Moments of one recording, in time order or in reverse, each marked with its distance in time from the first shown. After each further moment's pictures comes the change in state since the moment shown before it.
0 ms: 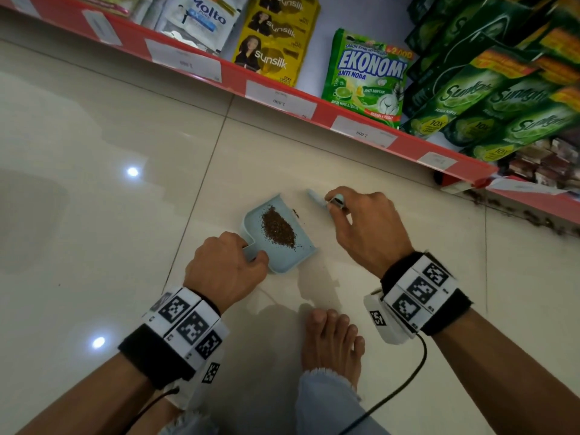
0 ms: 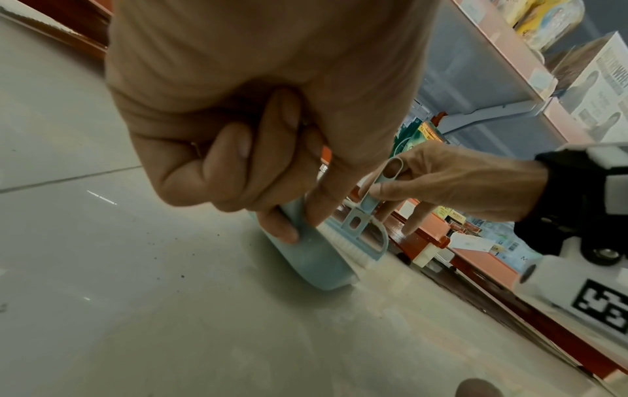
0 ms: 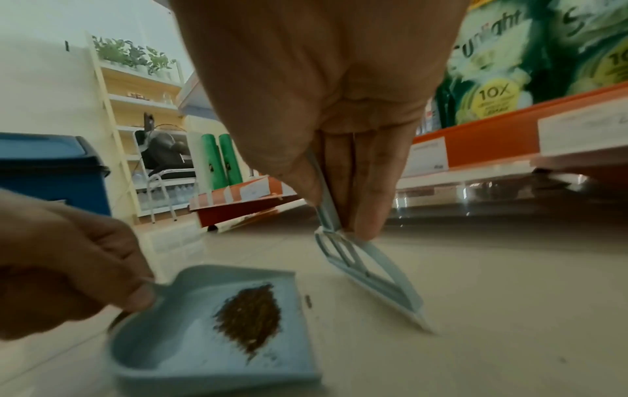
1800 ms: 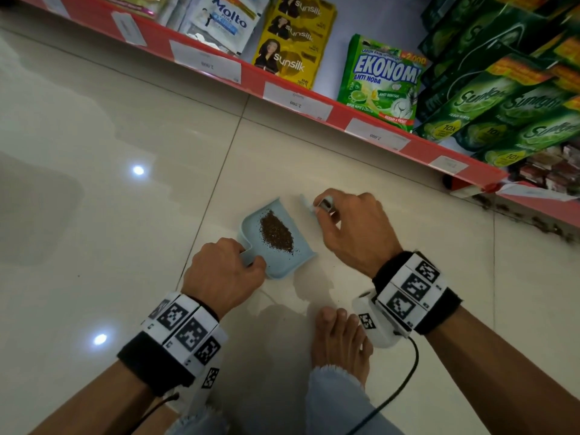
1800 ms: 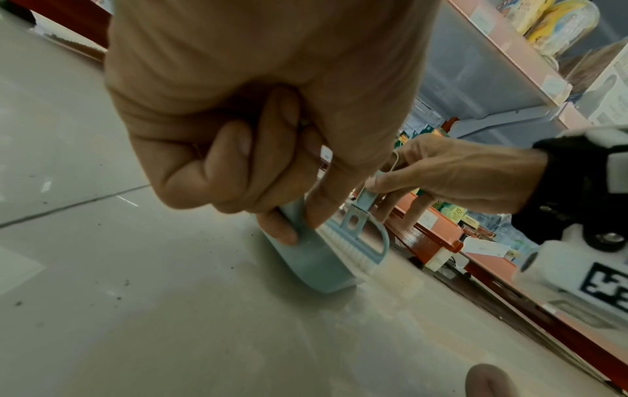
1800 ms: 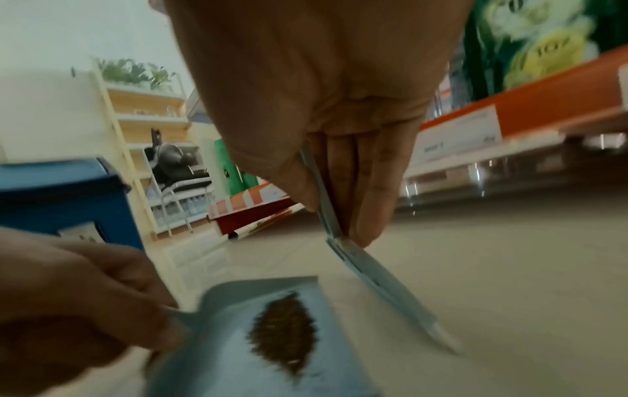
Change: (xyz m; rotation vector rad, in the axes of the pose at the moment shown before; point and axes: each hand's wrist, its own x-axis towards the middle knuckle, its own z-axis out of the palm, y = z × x) left_hand -0.007 -0.025 -0.001 0.013 0.065 0.002; right_hand 0.004 -0.034 0.004 0.084 -0.051 -0.017
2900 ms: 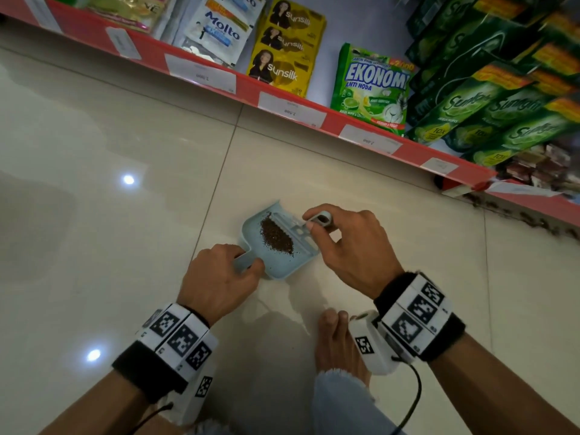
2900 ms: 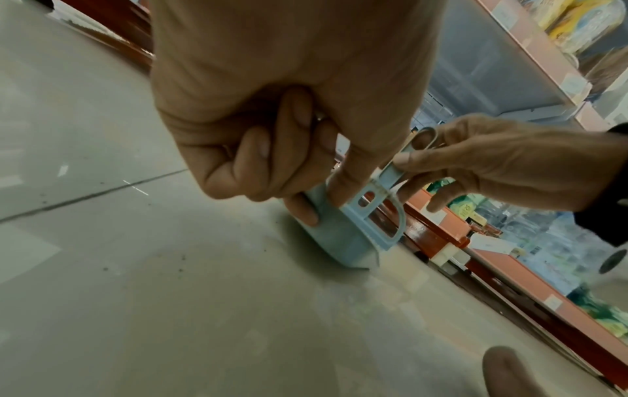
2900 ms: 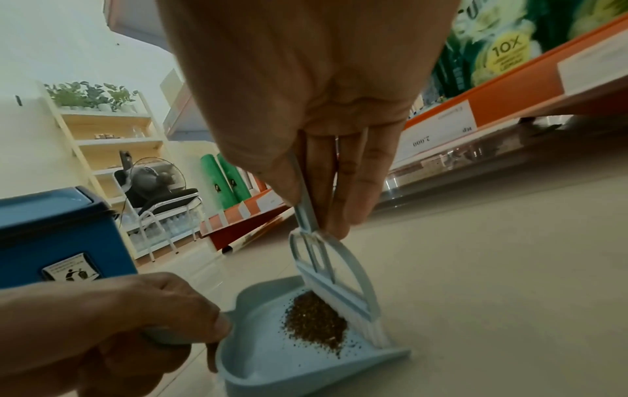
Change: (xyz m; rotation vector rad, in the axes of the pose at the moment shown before) left_hand 0.006 -0.012 -0.005 -0.112 0.019 0.156; right_hand -0.020 -0.007 0.007 0.108 0.134 -0.013
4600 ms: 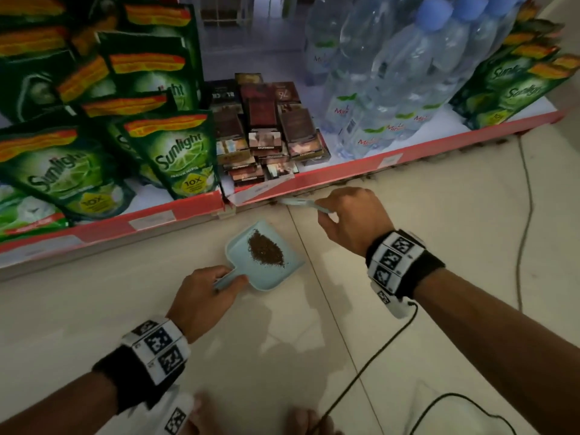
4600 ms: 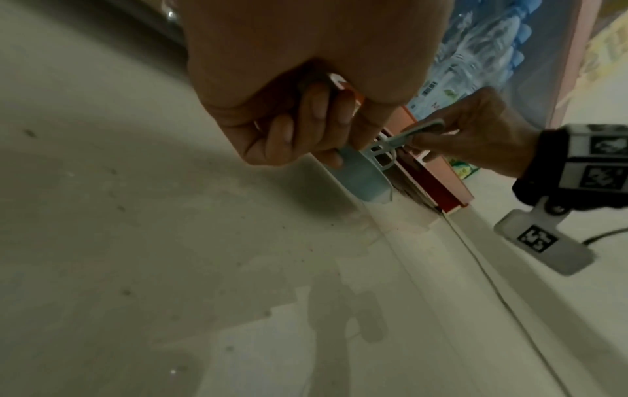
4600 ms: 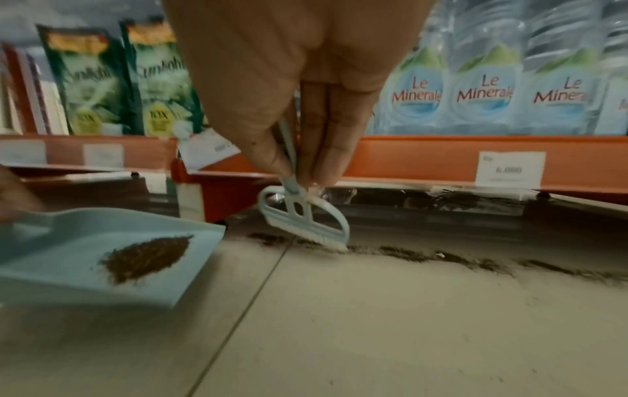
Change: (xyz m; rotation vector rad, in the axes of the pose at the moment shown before) left_hand 0.087 0.261 0.238 -0.023 -0.424 0.257; right_hand -0.093 0.358 -0.183 -0.284 0.185 0.365
